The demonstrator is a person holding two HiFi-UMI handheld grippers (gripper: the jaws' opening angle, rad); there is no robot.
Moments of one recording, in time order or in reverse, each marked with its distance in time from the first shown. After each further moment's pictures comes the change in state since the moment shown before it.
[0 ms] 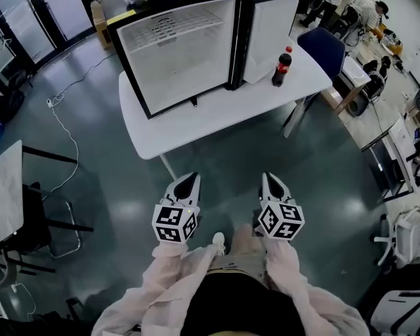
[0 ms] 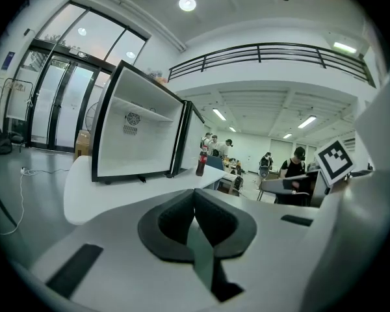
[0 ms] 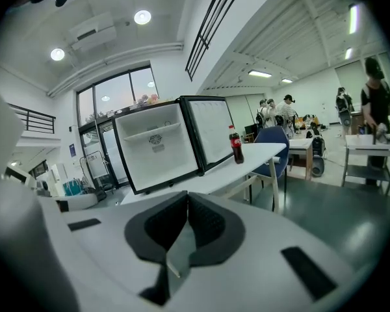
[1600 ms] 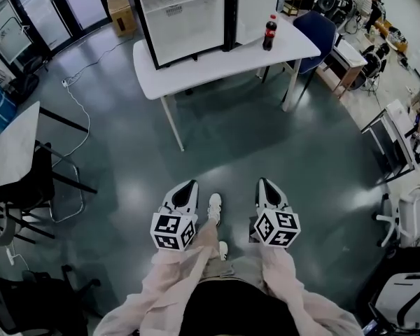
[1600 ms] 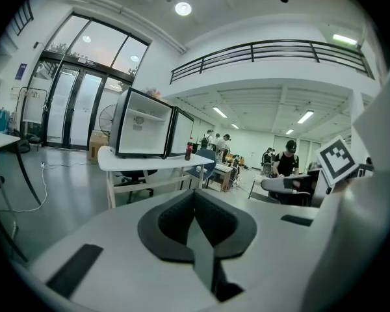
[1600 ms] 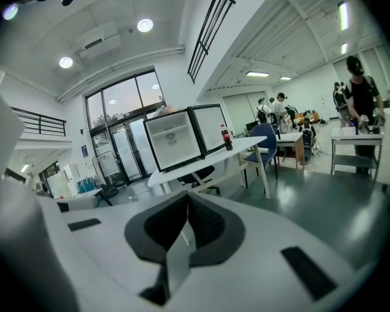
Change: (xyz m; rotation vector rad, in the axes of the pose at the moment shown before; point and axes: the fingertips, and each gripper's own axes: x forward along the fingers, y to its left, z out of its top) left arm -0.250 -0.174 -0.132 0.001 0.020 0.072; right arm -0.293 0.006 -0.131 0.016 0.010 0.053
